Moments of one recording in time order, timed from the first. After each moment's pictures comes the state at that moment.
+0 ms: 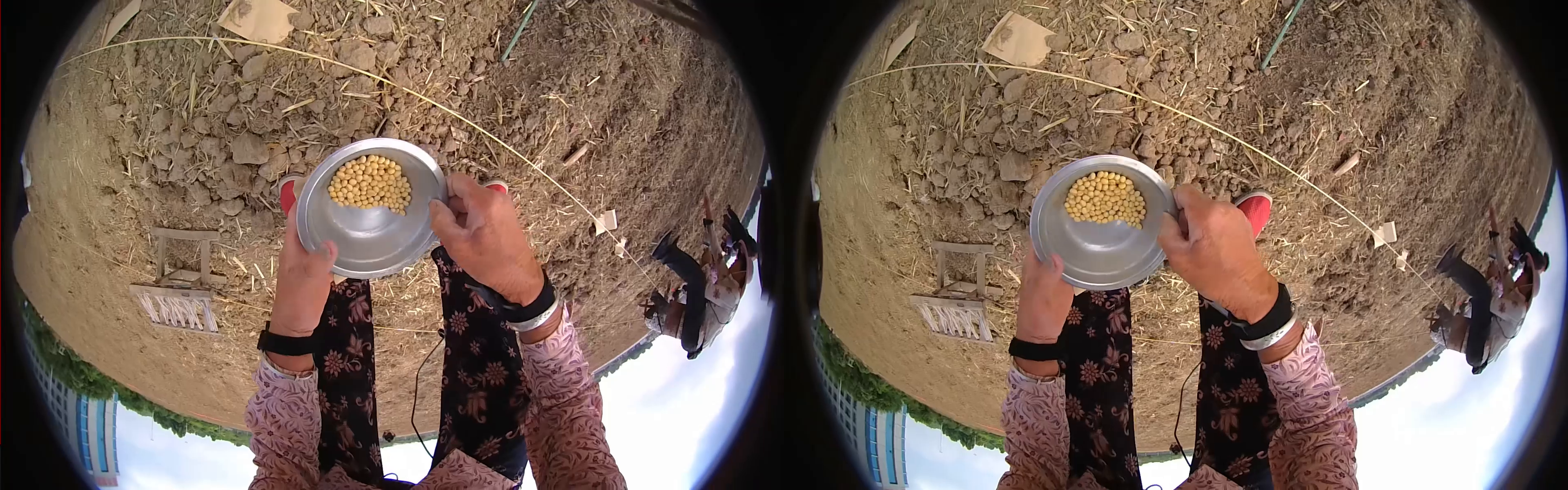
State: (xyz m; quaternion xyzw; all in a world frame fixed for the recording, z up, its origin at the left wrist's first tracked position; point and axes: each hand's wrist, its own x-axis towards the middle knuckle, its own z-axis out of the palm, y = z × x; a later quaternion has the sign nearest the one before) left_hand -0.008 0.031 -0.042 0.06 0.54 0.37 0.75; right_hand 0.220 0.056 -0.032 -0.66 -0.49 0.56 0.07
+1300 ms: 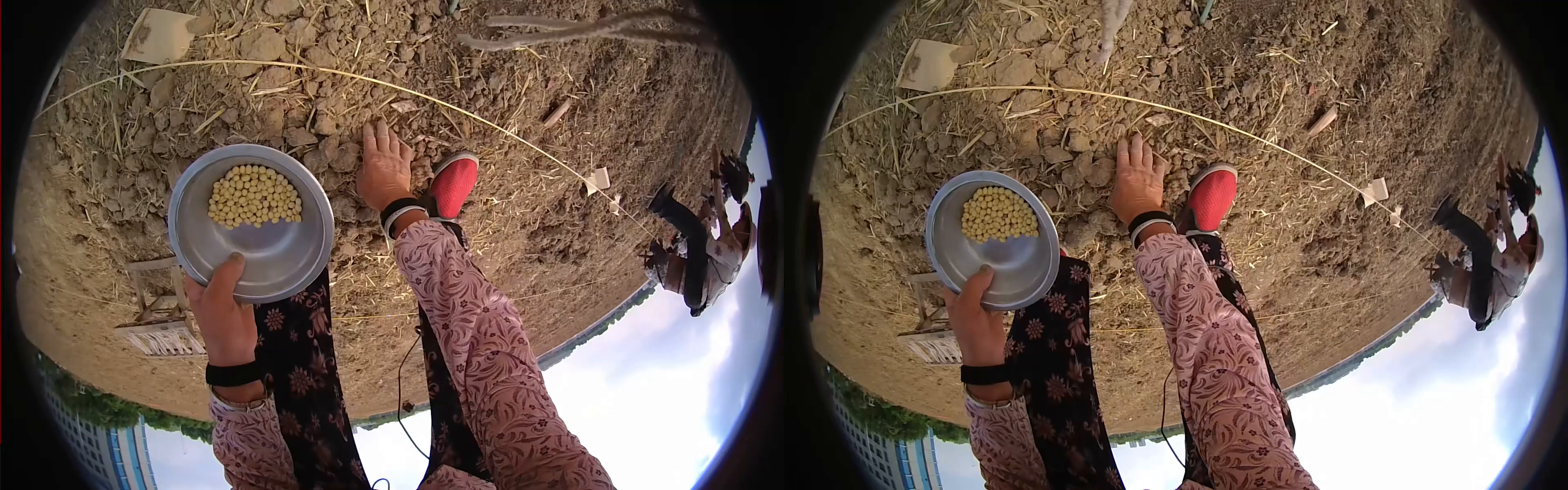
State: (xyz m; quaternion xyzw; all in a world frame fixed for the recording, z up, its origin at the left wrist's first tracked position) left_hand -0.004 0.047 -0.053 0.07 0.77 0.25 0.58; right_hand 0.198 -0.027 -0.256 -0.74 -0.51 0.39 -0.18
